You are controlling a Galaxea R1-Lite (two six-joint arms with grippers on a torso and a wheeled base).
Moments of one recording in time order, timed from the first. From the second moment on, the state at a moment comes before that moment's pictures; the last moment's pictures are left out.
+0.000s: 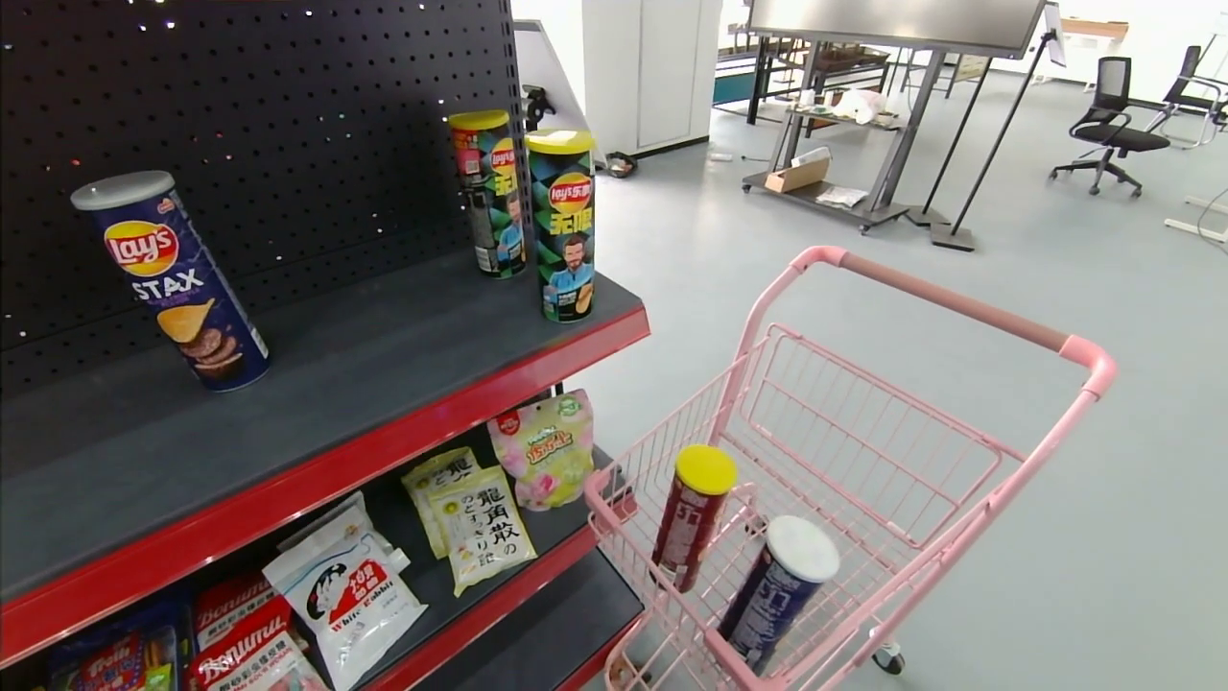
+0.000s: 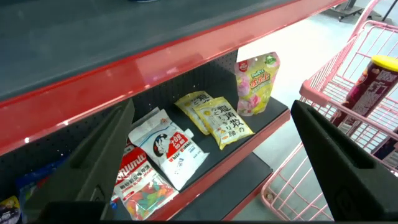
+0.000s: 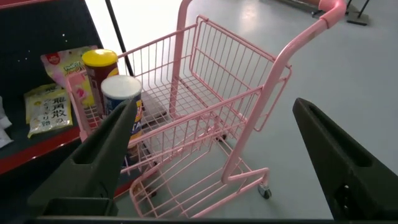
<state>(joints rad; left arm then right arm) 0.00 0.00 0.00 0.01 -0.01 0.00 0.00 0.00 0.00 0.00 0.04 -0.01</state>
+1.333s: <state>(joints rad) 0.00 0.00 0.00 0.01 -0.02 0.01 0.18 1.12 -0.37 -0.40 0.12 0.14</state>
